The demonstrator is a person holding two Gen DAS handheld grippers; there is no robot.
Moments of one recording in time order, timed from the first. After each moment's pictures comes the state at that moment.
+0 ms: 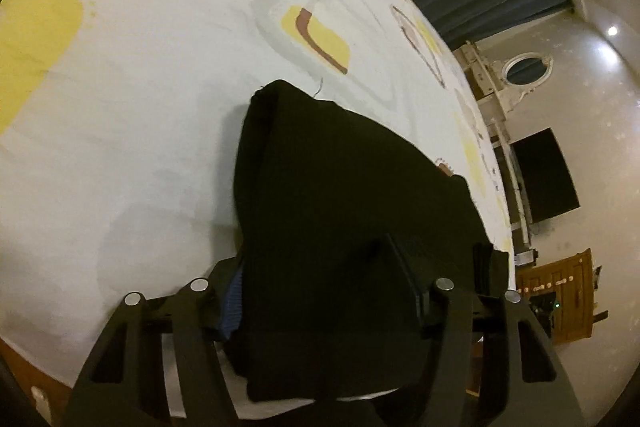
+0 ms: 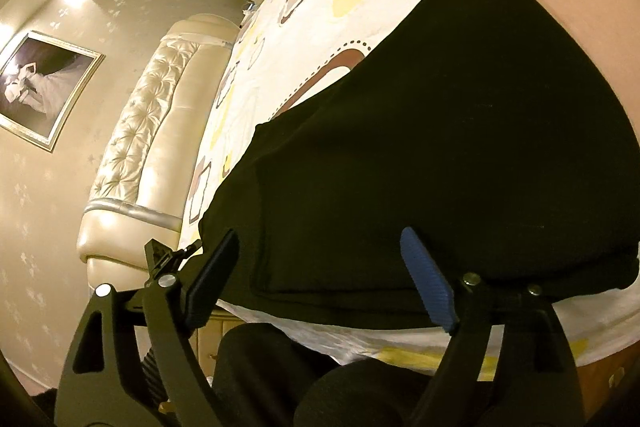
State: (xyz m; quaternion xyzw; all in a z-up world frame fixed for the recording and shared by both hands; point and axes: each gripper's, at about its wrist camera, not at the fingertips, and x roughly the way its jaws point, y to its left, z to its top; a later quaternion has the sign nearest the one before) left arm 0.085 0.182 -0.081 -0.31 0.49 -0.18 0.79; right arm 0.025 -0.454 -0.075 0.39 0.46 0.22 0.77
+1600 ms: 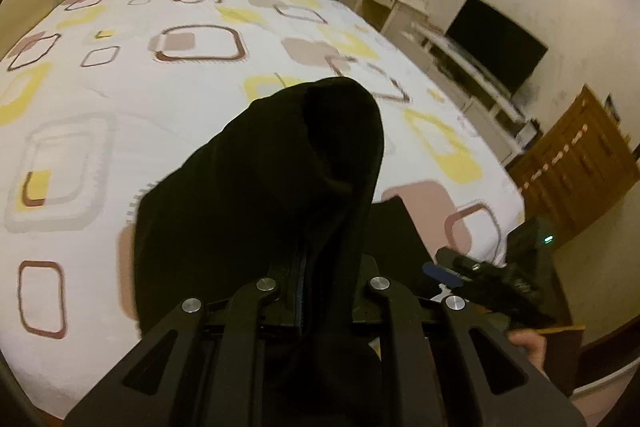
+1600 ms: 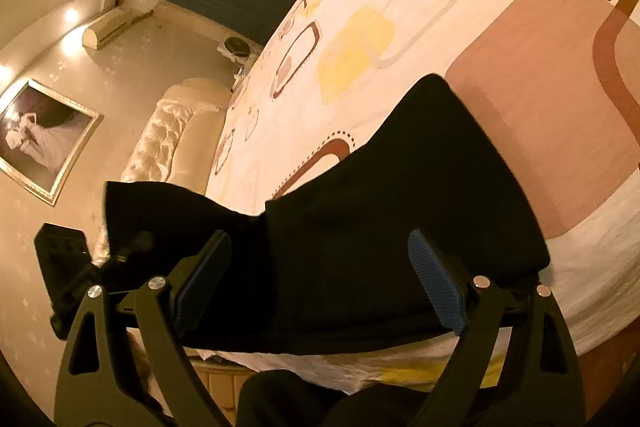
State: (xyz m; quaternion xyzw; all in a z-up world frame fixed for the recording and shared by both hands) left arm 0.061 -0.184 0.073 -0.04 0.45 -0.30 0.84; right arm 0.011 -0.507 -0.033 0.45 0.38 0.14 0.80
